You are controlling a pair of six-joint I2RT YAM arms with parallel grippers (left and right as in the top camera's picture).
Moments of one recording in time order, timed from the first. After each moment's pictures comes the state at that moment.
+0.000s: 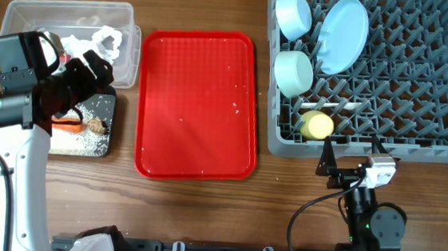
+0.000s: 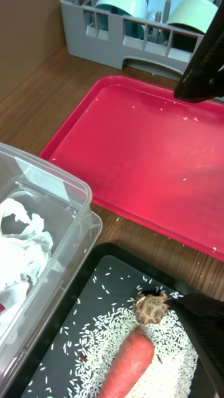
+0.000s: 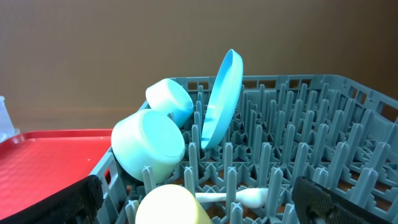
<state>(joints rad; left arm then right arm) 0.26 1.28 1.22 -0.90 0.24 -0.43 0.05 0.02 0.01 0.00 -0.04 0.04</state>
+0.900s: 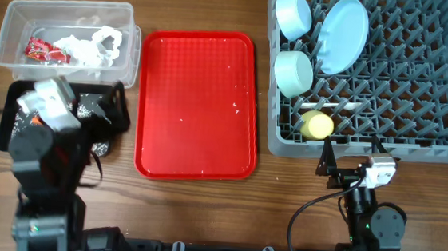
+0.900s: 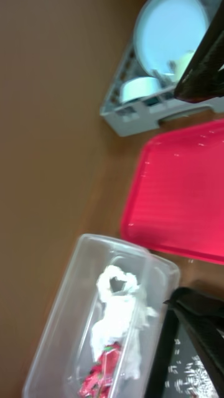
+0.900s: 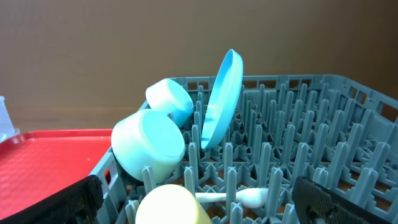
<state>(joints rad) 0.14 0.60 0.68 -0.38 0.20 -0.37 0.05 0.02 0.01 0.00 -0.04 0.04</state>
